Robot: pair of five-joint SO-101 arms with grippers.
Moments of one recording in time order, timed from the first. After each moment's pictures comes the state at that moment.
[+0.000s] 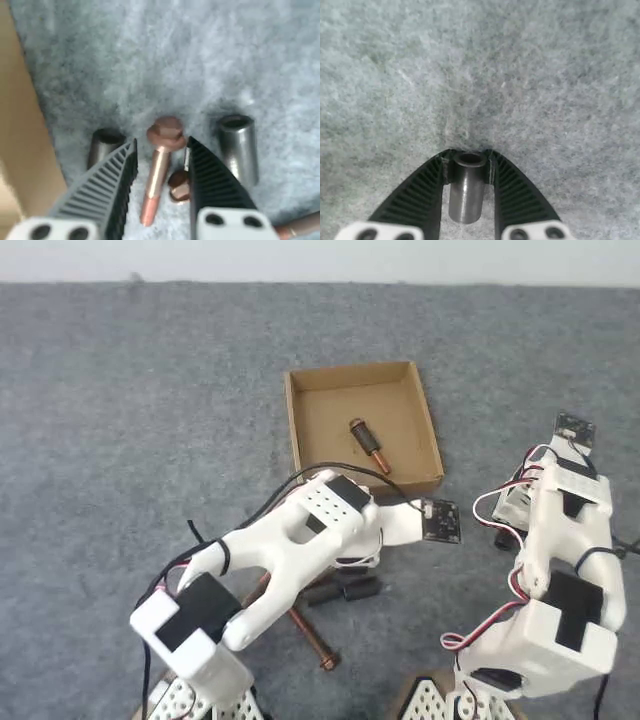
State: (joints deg) left arm 36.6 8.0 30.2 60.2 -43.5; right arm 18.9 4.1 33.4 53.2 -2.0
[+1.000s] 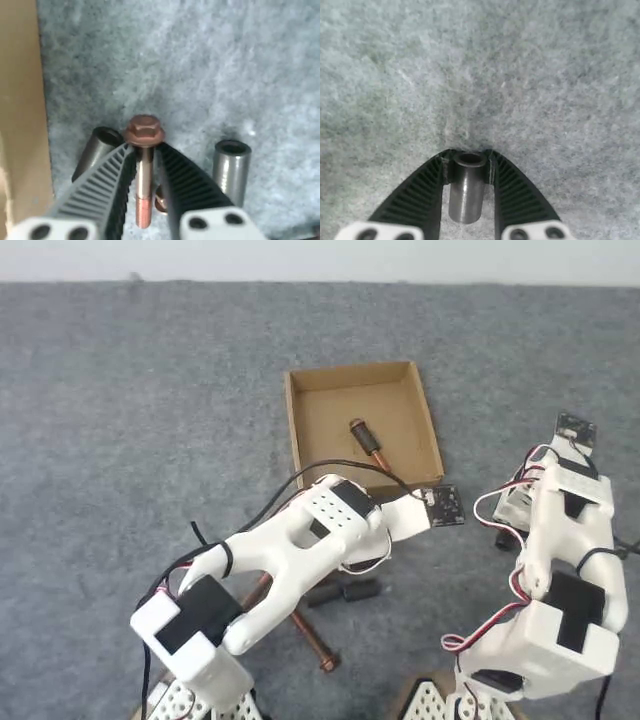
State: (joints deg) left arm 37.3 8.0 30.6 58.7 -29.1; right arm 18.9 4.1 33.4 53.2 -2.0
